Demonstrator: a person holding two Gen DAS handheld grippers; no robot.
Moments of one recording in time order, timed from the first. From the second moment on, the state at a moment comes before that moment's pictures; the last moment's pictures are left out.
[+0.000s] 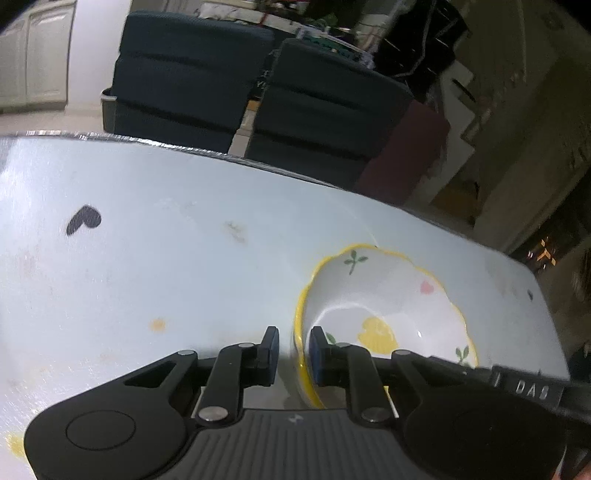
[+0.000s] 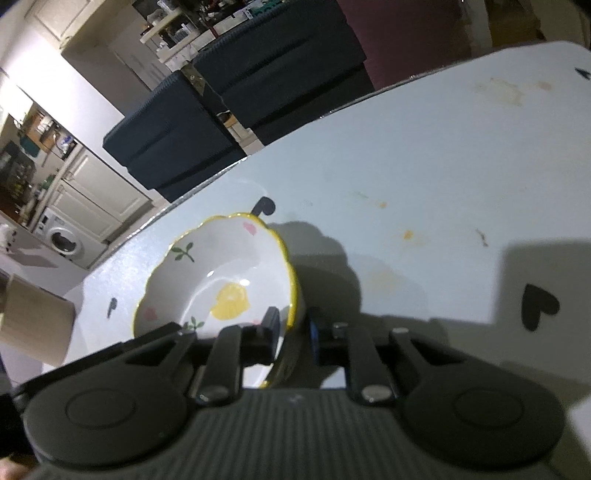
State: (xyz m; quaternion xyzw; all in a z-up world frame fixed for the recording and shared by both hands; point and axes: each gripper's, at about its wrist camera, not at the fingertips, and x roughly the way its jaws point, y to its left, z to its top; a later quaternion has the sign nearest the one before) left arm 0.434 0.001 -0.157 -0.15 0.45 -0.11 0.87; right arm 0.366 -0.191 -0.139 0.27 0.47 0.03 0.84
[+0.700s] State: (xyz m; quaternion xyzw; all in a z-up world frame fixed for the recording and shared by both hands) left arm 0.392 0.001 -0.102 -0.12 0.40 -0.11 0.90; right arm 0.358 -0.172 -0.104 0.22 0.44 0.05 0.87
